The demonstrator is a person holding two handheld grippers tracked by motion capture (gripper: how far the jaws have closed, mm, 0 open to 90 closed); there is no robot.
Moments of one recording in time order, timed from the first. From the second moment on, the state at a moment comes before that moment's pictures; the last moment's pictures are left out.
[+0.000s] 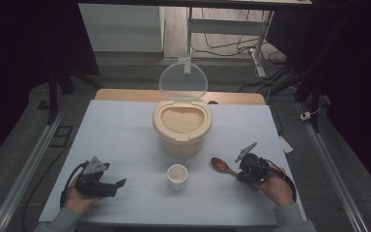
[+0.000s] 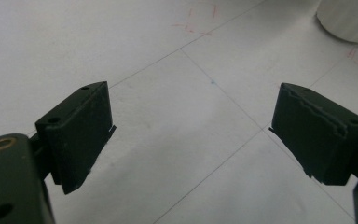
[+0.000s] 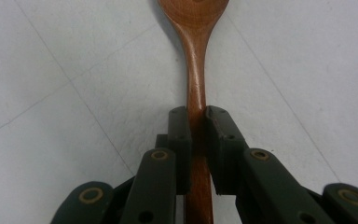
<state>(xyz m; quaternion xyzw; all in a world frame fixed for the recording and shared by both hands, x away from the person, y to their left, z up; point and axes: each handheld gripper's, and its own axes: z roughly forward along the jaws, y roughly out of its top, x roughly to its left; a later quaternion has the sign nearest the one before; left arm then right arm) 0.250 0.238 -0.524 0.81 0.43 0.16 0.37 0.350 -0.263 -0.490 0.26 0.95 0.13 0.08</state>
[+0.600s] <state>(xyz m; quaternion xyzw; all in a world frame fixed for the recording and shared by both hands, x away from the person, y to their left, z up) 0.250 0.239 -0.526 0.81 0.43 0.16 0.36 0.335 -0.275 -0.443 0.24 0.93 0.24 0.12</state>
